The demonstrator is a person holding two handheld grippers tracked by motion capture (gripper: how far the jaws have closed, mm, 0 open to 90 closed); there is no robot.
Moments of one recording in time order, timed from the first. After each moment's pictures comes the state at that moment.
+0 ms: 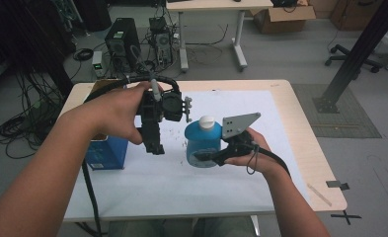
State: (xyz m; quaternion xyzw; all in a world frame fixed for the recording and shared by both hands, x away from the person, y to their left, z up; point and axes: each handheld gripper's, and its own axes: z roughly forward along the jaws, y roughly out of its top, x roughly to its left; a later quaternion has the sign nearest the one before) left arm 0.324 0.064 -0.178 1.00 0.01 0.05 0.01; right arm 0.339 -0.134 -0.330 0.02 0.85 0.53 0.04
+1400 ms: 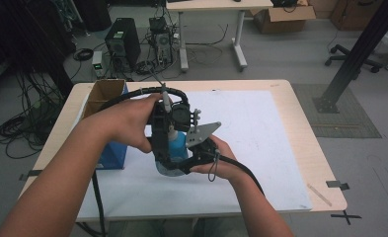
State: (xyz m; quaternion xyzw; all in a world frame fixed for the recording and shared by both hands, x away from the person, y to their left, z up) left arm 0.324 0.053 -0.209 1.00 0.00 0.02 -0.01; right arm 0.335 -0.057 -0.359 0.01 0.84 0.54 0.01
